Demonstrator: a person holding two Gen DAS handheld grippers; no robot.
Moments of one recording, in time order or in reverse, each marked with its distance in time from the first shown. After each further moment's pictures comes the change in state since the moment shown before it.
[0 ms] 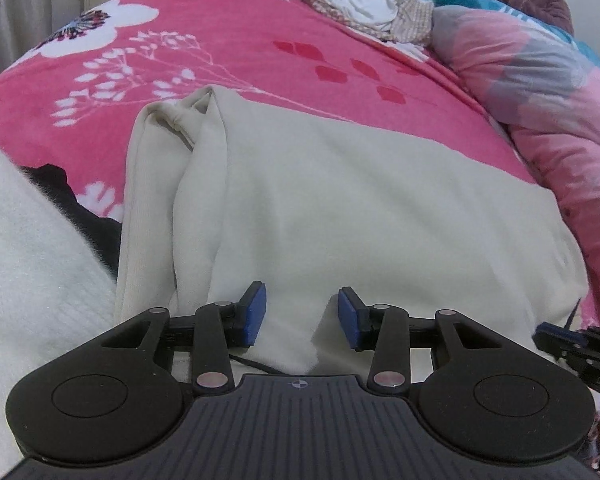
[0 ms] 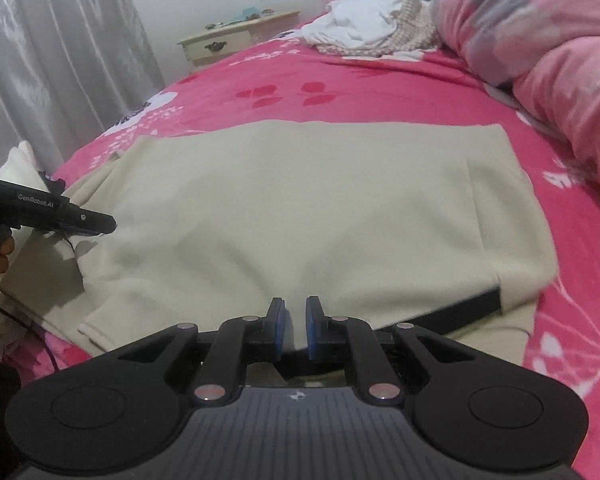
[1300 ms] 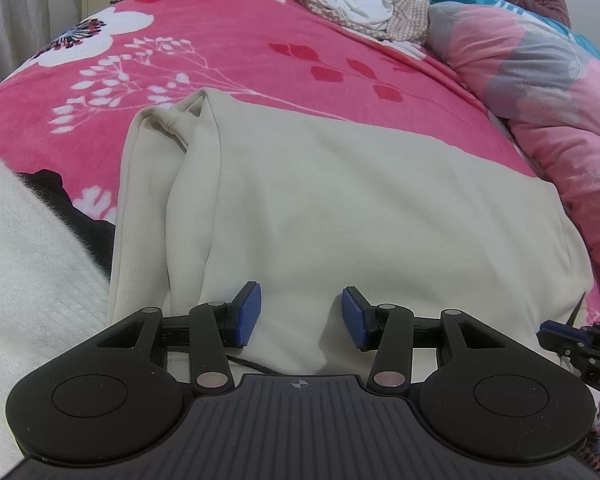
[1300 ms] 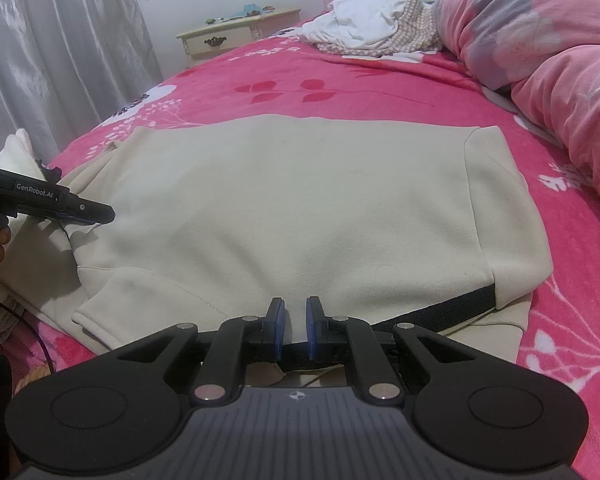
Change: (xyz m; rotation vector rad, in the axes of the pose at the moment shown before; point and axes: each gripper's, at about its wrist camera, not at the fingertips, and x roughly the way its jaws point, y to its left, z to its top) left arm 0.001 -0.005 -0.003 0.020 -0.010 0.015; right arm -0.012 0.003 -0.007 -0.022 0.008 -0.028
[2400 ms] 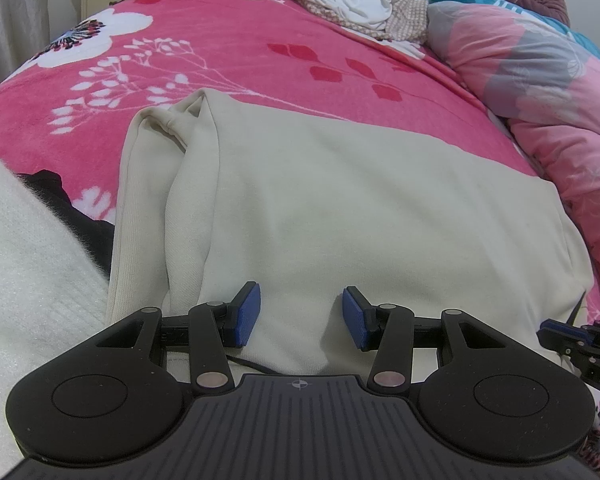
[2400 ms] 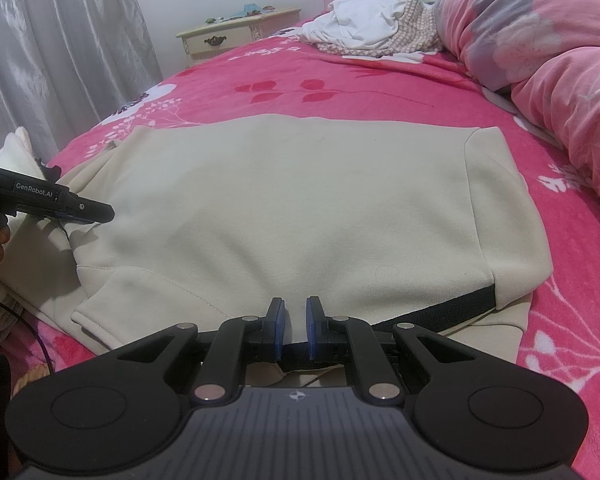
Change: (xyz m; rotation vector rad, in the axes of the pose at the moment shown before) left arm 0.001 0.002 0.001 0.009 -0.001 -0.003; right arm 0.000 0.001 0.001 -0.006 0.003 -0.003
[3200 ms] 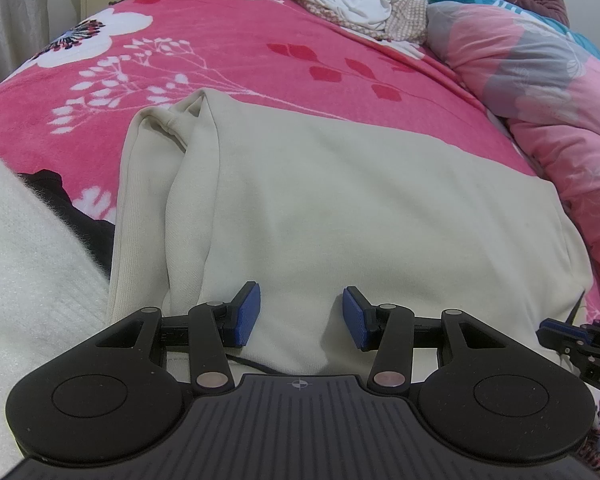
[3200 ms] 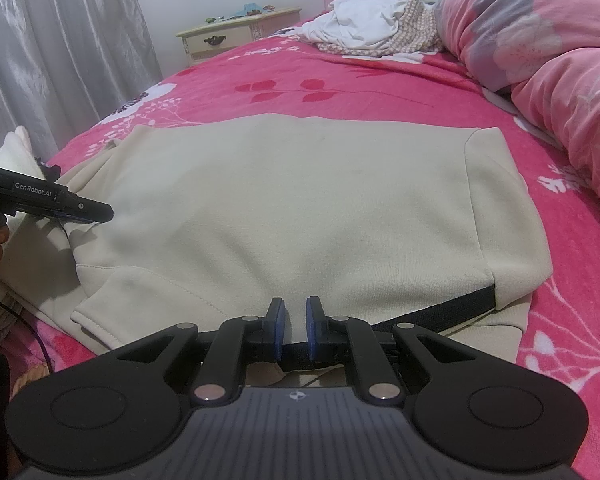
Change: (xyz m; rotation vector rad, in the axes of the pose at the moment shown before) left arm -0.001 -0.004 -0.003 -0.010 -0.003 0.007; right arm 0.001 0.000 0.001 -0.003 0.002 -0.001
